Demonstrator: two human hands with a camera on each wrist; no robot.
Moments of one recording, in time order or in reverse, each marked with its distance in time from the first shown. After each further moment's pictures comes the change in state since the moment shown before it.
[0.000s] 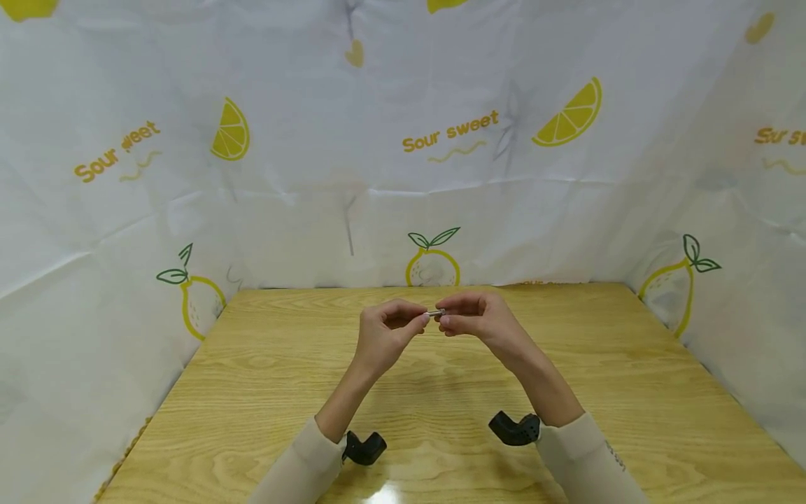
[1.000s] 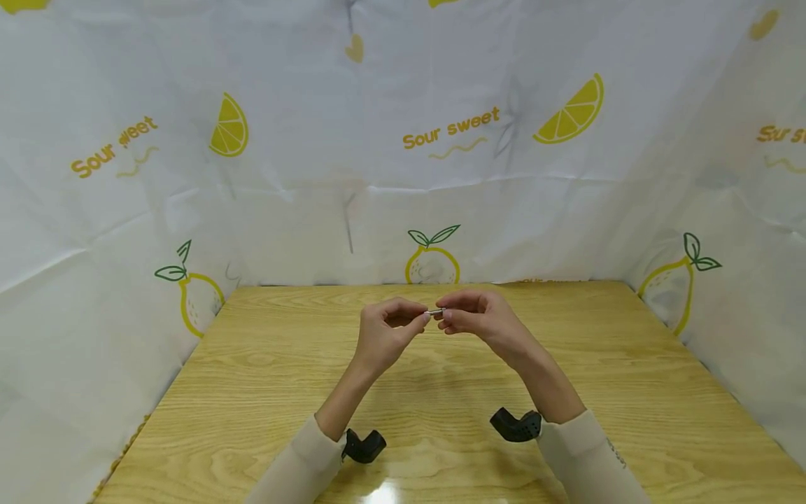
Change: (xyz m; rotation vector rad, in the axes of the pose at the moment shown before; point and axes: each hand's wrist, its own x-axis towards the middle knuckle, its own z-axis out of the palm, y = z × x) left_hand 0.000 -0.003 0.001 0.019 -0.008 0.016; right_hand 0.002 0.002 -0.004 0.015 -0.050 -0.006
